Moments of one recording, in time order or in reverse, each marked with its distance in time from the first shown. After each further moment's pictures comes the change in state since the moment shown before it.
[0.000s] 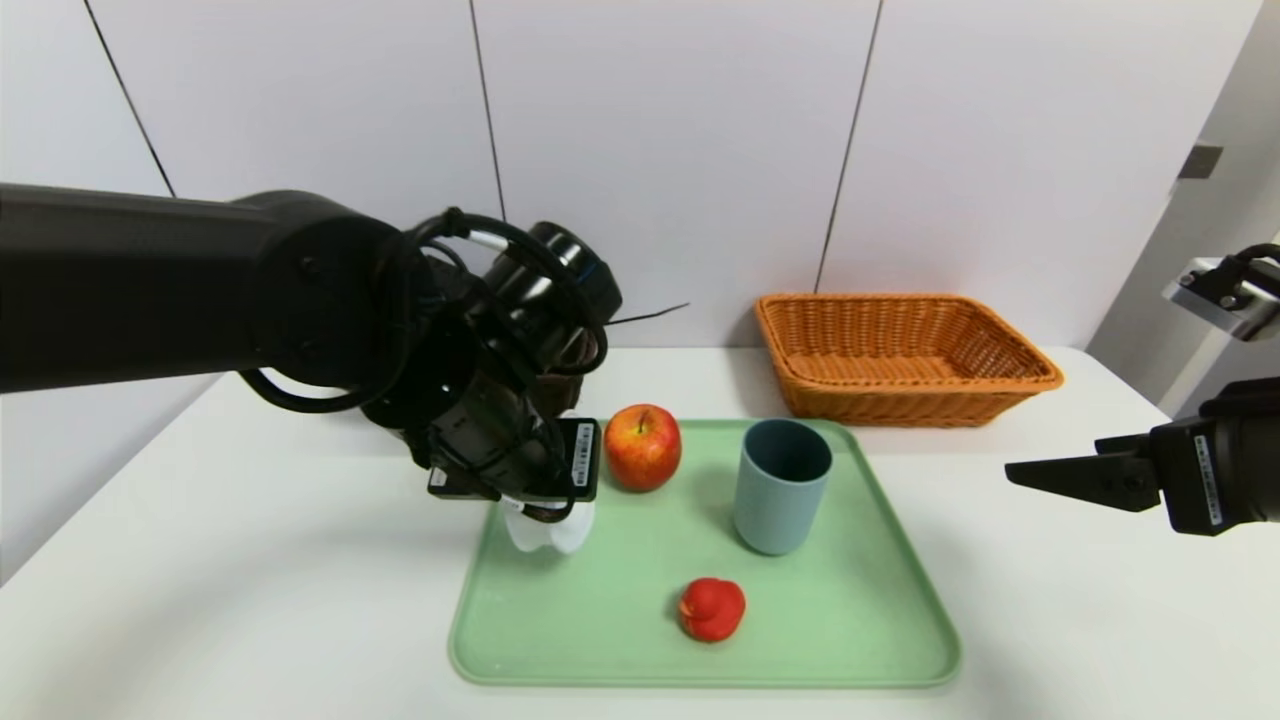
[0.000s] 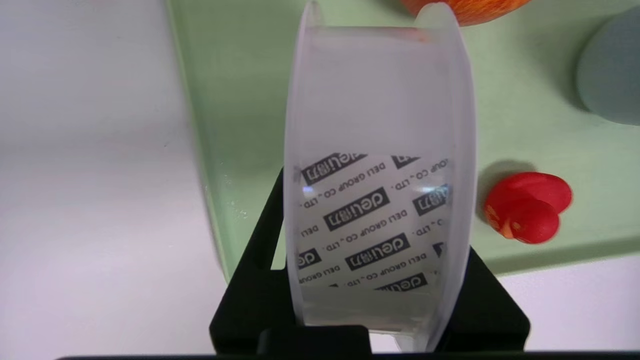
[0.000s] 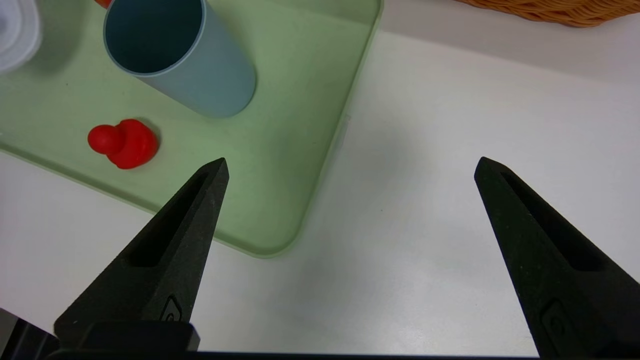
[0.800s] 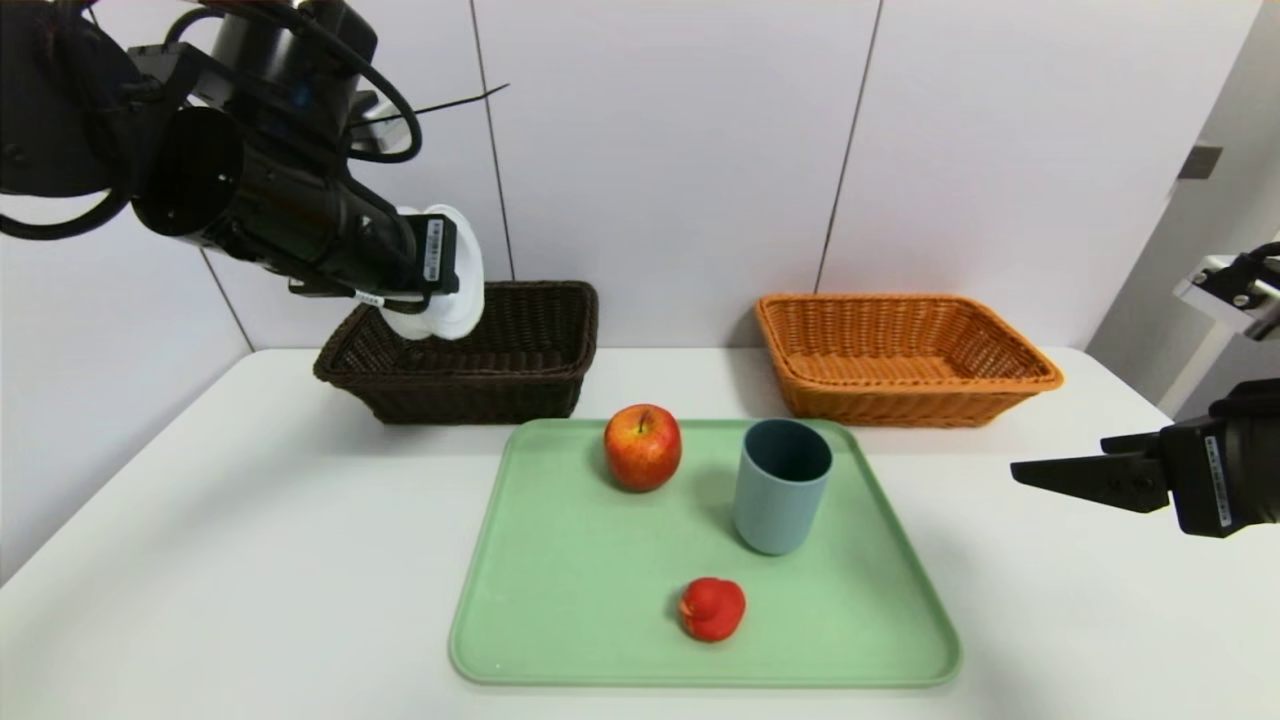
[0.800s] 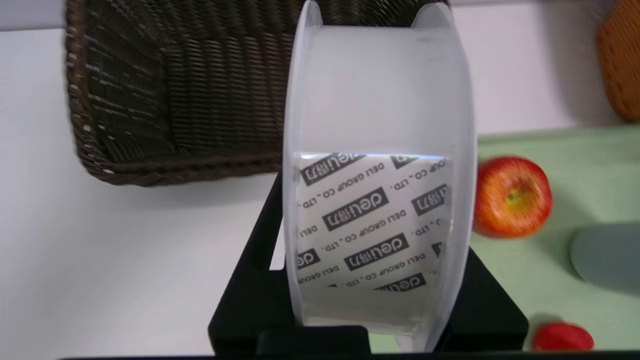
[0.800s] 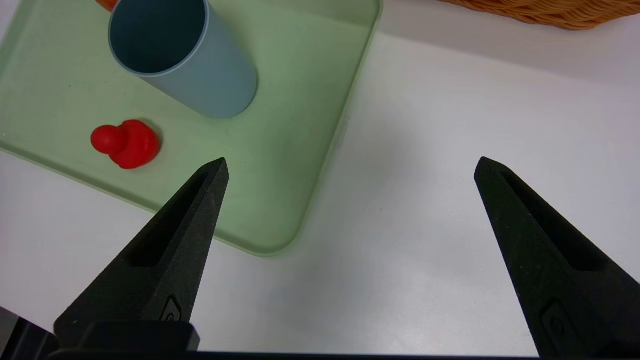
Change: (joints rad) left arm 0.334 -0.082 -0.212 -0.136 0.020 0.343; right arm -0.003 -0.015 0.005 -0.001 0.004 -0.001
